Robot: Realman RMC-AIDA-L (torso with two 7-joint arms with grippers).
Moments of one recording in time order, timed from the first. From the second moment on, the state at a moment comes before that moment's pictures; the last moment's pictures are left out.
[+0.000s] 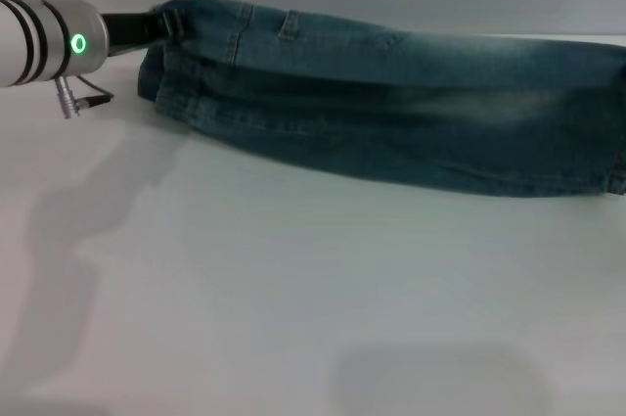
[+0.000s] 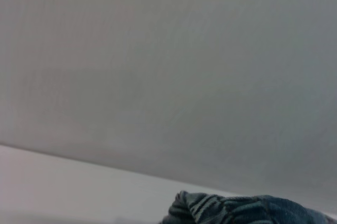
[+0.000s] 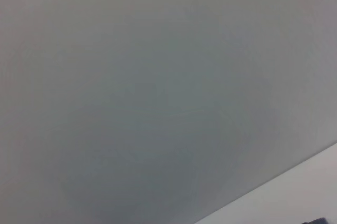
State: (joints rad) left arm -0.57 -2.06 -1.83 -1.06 2.37 -0.68 0.17; right arm 0.30 2.07 2.31 0.86 -1.60 0.97 -1.04
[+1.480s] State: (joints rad) left arm -0.61 -2.05 -1.85 -0.91 2.31 -0.69 0.38; right arm 0.31 2.08 2.20 0.76 -1.57 1.10 -1.37
